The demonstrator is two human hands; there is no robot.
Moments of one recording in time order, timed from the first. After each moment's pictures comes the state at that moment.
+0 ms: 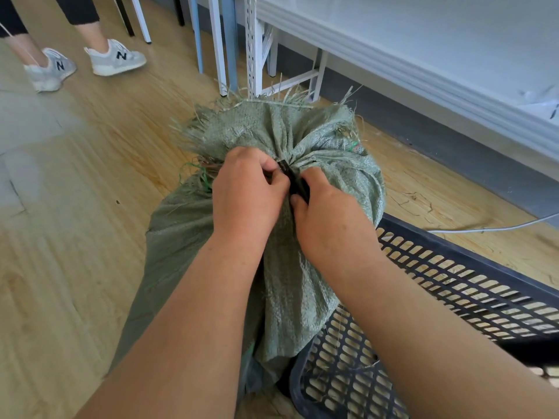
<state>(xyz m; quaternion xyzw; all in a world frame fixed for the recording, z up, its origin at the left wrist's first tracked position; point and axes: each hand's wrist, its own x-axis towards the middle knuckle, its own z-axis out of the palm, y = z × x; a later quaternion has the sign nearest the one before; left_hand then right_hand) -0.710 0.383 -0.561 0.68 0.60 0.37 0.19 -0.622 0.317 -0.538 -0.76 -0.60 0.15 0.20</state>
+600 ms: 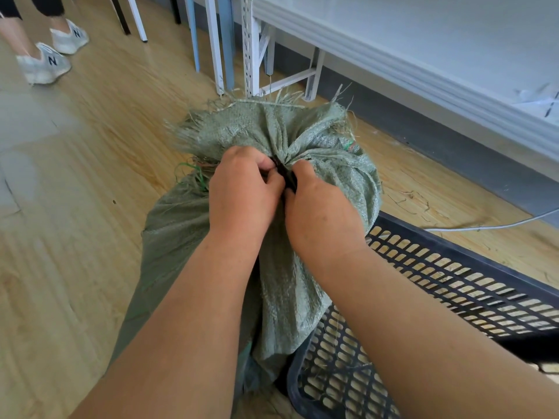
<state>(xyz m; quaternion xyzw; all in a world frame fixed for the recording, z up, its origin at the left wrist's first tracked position) -0.711 0.384 -0.561 0.68 0.60 0.37 0.20 -0.625 0.327 -0.544 -0.77 -0.60 0.13 0.18</state>
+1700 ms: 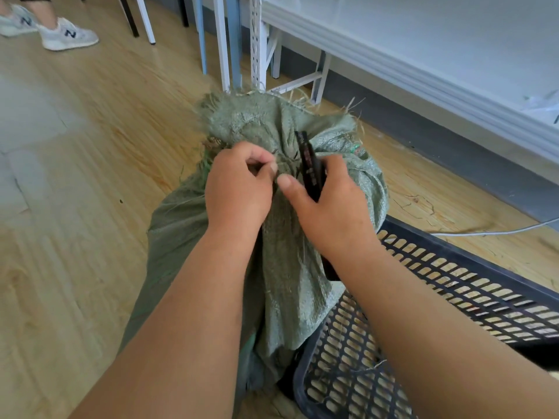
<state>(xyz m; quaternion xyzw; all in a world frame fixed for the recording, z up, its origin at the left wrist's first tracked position) -0.722 0.395 -0.563 0.62 0.59 0.42 0.30 -0.619 0.329 -0.545 -0.73 -0.55 0.18 0.36</state>
